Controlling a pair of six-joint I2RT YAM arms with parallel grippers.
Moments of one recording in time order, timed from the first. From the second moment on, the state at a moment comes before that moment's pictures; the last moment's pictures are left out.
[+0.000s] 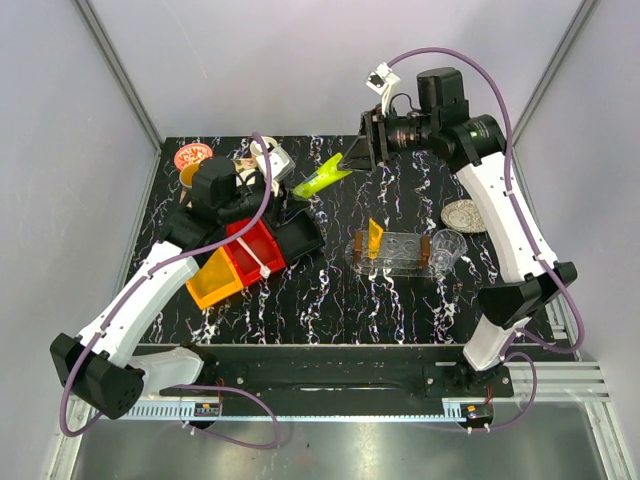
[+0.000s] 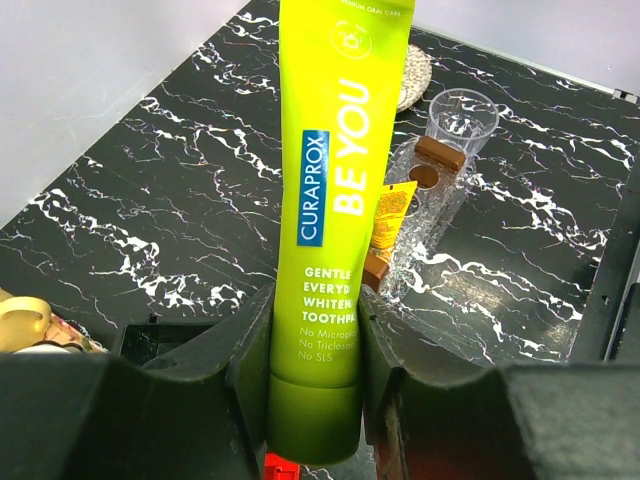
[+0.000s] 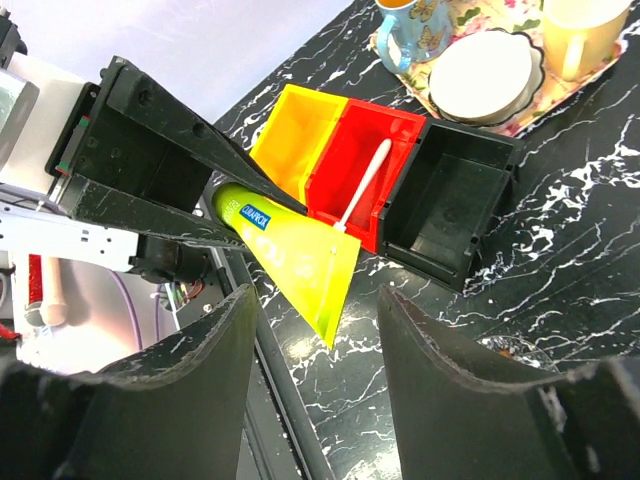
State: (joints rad) left arm -0.48 1.17 1.18 -0.26 0.53 0.15; right arm 0.42 1.73 2.16 -0.93 -0.77 0.09
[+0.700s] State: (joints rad) left arm -0.50 1.17 1.18 -0.26 0.52 0.17; right arm 0.42 1.77 2.10 -0.88 -0.88 0.15
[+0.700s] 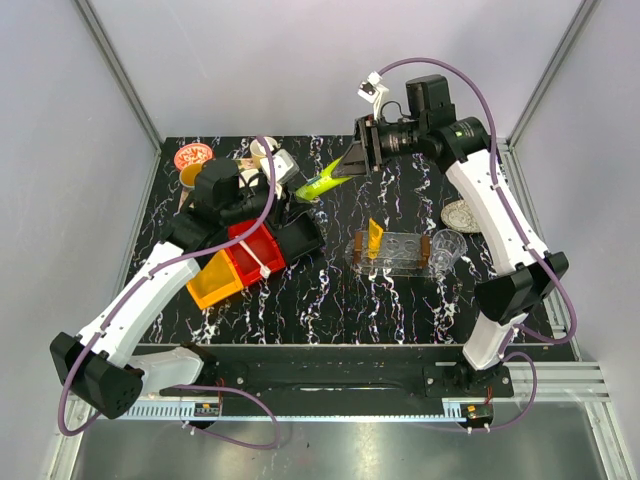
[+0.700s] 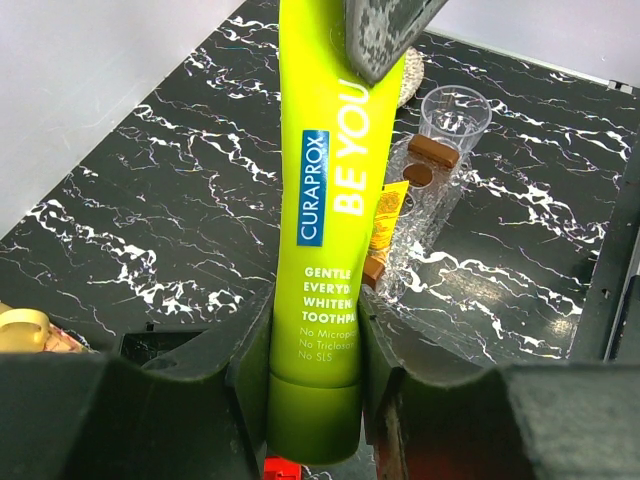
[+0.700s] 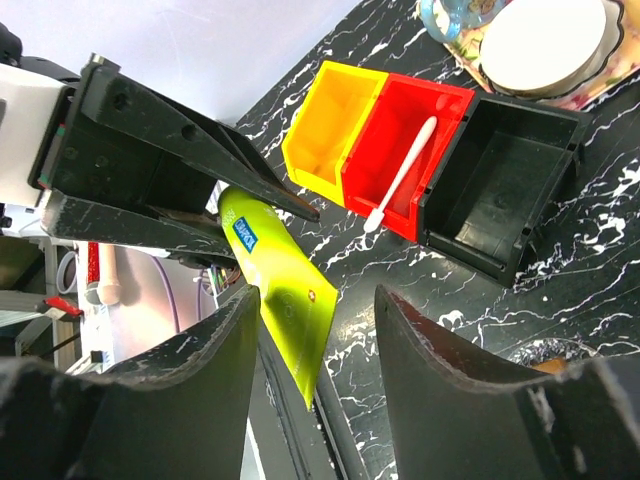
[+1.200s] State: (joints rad) left arm -0.51 1.17 1.18 -0.26 0.52 0.19; right arm 0.41 1.77 2.06 -0.85 -0.96 0.18
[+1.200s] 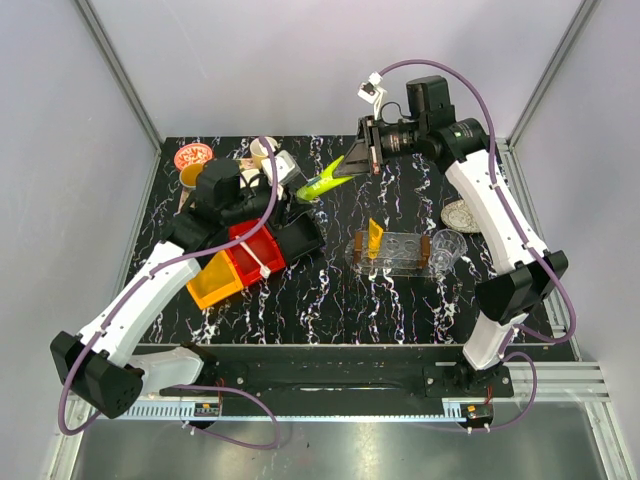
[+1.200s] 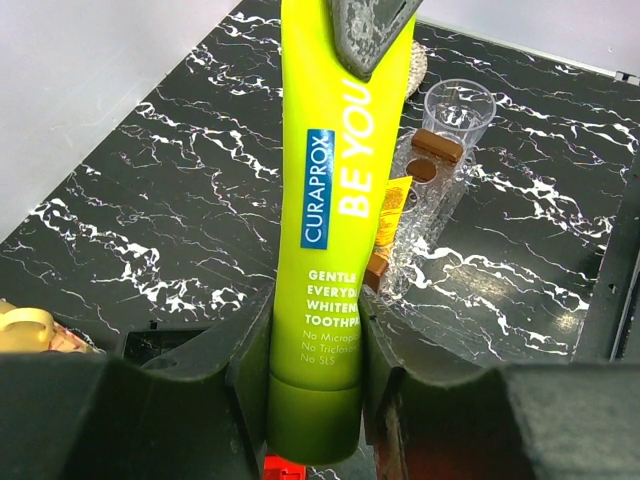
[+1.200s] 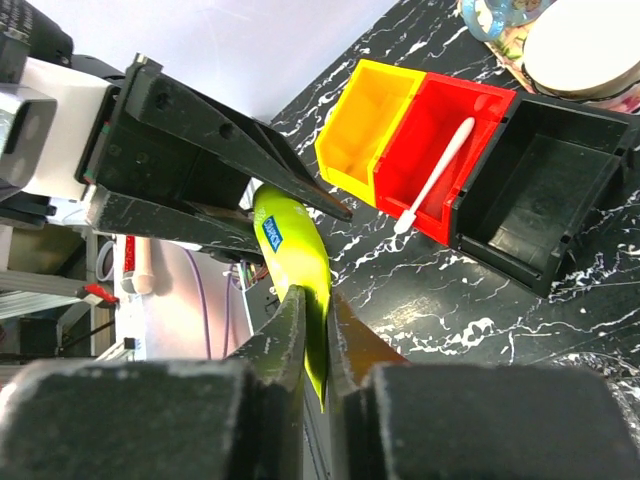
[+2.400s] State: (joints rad) left arm -0.52 1.19 1.19 -0.31 0.38 0.25; right arm 0.41 1.57 2.07 -1.13 -0.17 -0.15
